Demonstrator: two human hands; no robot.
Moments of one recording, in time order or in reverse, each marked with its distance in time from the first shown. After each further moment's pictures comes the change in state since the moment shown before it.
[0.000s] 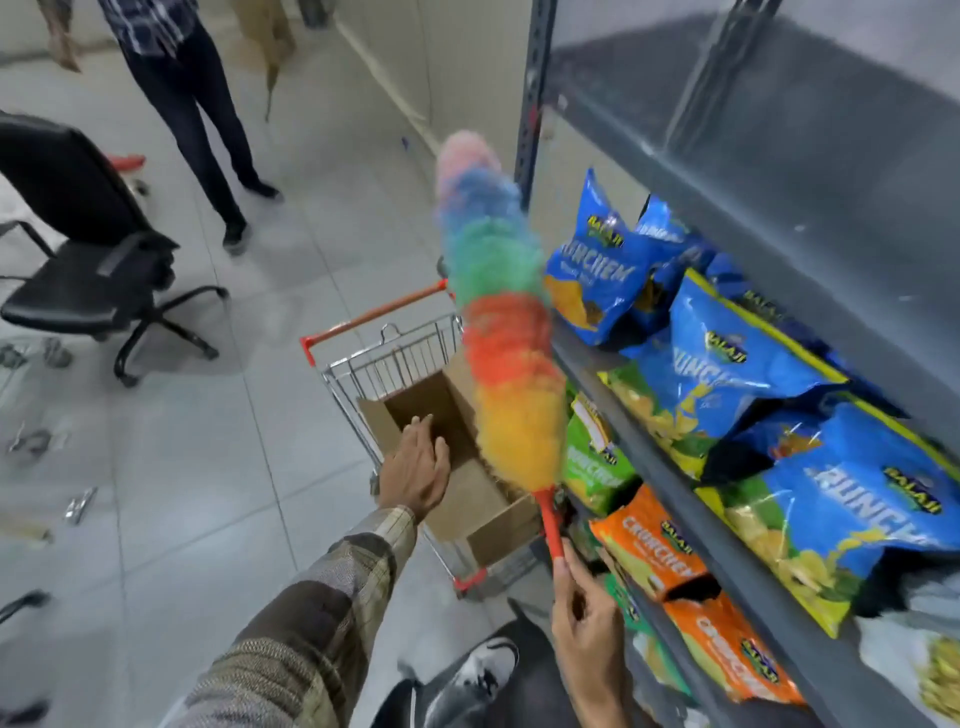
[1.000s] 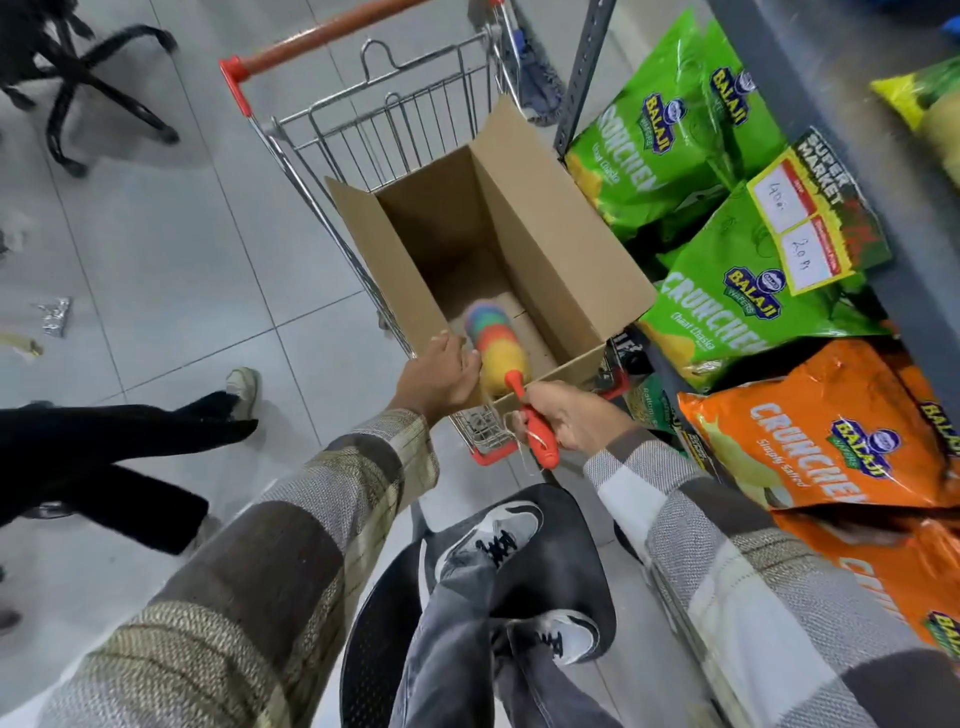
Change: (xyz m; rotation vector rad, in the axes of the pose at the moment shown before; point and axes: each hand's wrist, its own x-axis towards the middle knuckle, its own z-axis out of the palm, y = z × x) left_hand 0.084 -0.138 0.220 0.099 -0.417 -0.089; right_hand 0.218 0.182 0.204 0.050 -0.576 0.936
